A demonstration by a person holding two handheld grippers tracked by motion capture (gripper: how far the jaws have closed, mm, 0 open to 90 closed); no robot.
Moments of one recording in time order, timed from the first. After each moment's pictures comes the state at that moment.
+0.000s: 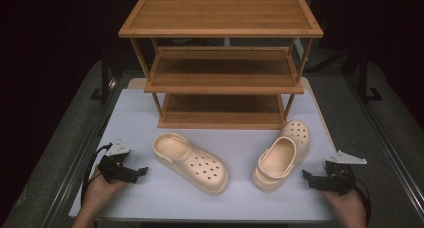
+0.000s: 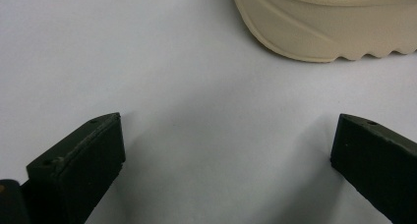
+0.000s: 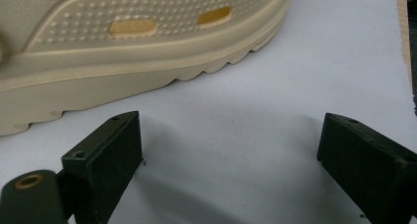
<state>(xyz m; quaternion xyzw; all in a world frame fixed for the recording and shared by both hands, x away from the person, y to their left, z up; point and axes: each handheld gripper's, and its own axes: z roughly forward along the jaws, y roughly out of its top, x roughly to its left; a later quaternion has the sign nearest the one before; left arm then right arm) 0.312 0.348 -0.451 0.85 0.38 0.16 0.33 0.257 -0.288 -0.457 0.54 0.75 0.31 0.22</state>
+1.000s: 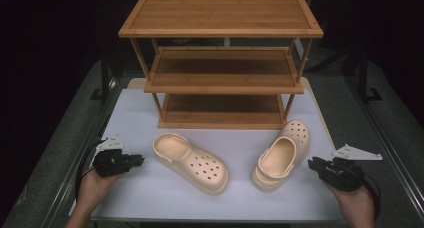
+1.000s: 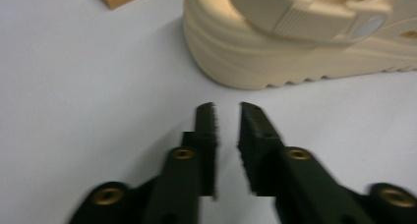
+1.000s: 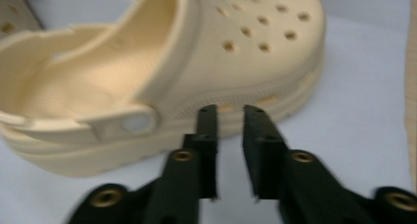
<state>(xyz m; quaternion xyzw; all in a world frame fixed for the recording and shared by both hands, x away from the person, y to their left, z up) 0.311 0.348 -0.415 0.85 0.35 0.09 0.37 0.243 -0.278 -0.402 0.50 0.76 0.38 0.20</state>
